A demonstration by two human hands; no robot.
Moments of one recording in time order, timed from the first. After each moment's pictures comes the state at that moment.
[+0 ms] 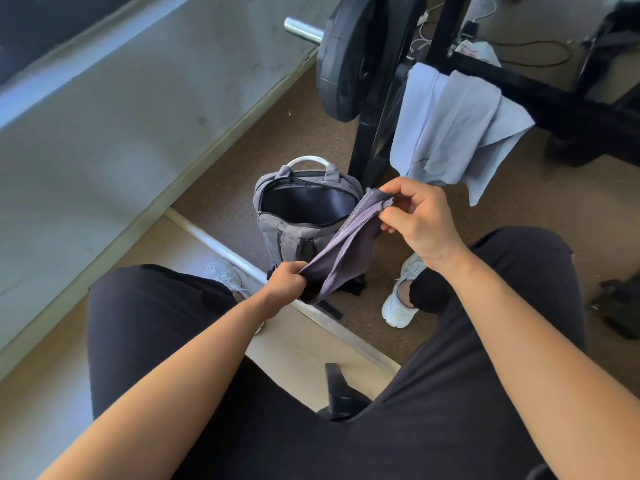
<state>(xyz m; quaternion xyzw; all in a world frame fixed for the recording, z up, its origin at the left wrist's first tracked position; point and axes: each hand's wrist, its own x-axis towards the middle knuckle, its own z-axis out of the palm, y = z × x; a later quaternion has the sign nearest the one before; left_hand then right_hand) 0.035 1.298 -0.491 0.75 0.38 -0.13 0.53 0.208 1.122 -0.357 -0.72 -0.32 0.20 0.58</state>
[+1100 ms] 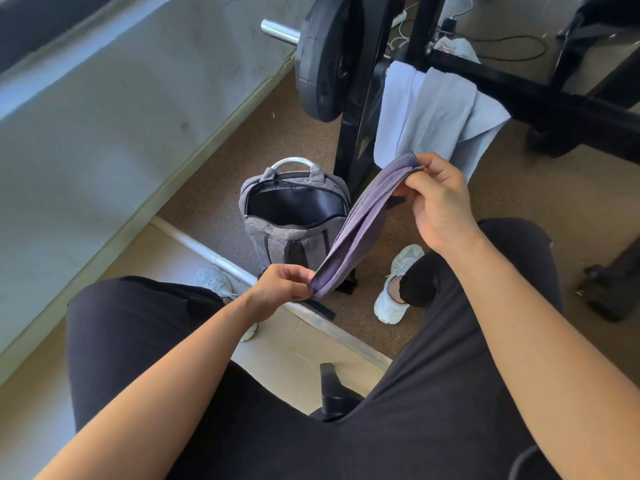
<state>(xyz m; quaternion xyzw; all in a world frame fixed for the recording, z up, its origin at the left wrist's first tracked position) 0.031 1.295 -0.486 0.64 0.29 -0.14 0.70 0.233 1.108 -0.347 -0.62 -0.15 0.22 0.74</state>
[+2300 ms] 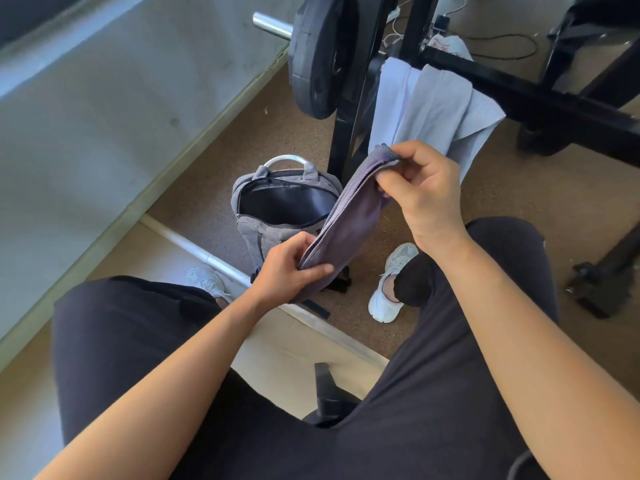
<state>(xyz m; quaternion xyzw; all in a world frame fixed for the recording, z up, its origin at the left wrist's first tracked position) 0.056 1.283 -0.451 0.84 0.16 0.05 0.51 0.220 1.118 -0.336 -0.71 -0.27 0.10 0.65</state>
